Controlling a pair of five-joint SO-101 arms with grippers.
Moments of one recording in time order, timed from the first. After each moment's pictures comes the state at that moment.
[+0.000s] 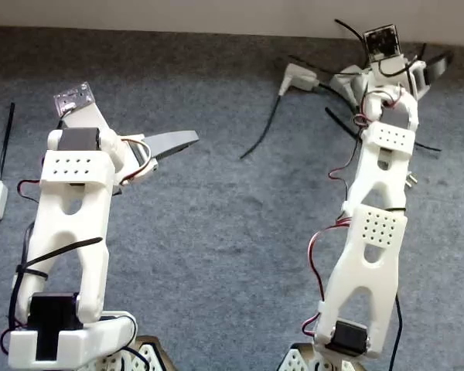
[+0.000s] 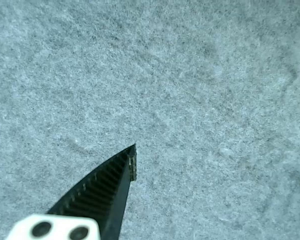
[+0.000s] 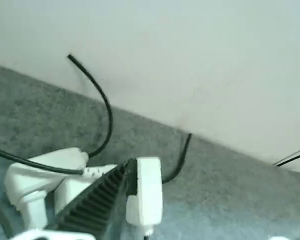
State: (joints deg) left arm -7.3 -11.6 18.9 77.9 32.4; right arm 12.0 71.5 -76.8 27.0 31.5
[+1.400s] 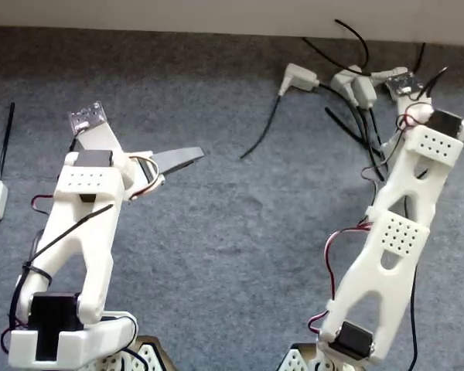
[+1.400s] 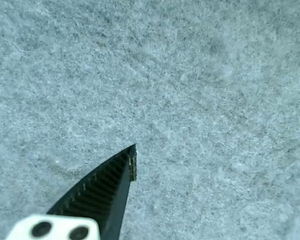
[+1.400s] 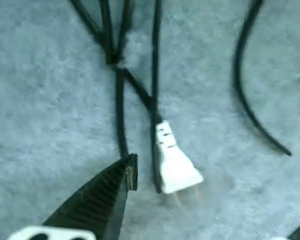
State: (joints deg) left arm -5.7 -11.6 34.5 60.6 32.0; right arm 19.2 72.4 -88.3 98.8 39.3
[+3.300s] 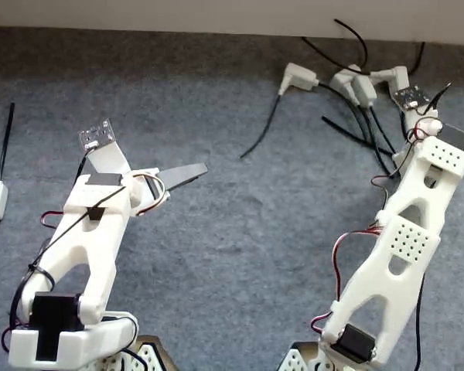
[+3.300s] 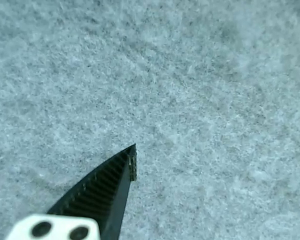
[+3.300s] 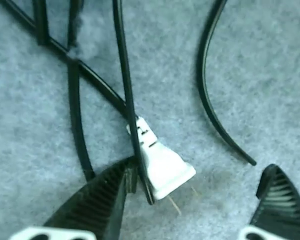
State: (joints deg) left arm -5.1 -11.6 45.3 47.3 32.0; right arm 25.6 75.3 -78.0 81.3 49.4
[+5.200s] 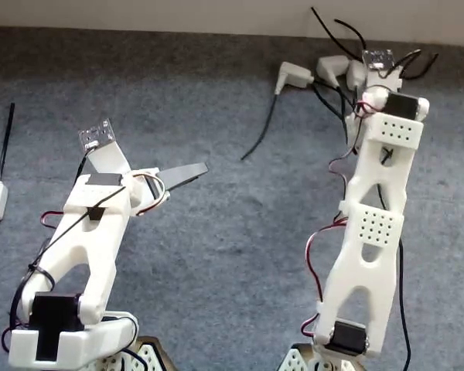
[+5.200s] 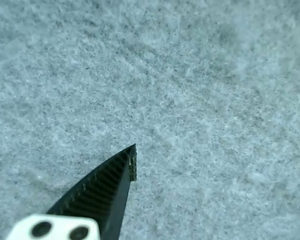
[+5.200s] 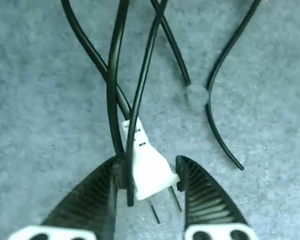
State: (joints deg) left arm -5.1 -11.6 45.3 47.3 32.0; right arm 10.9 71.6 -94.3 98.8 18.9
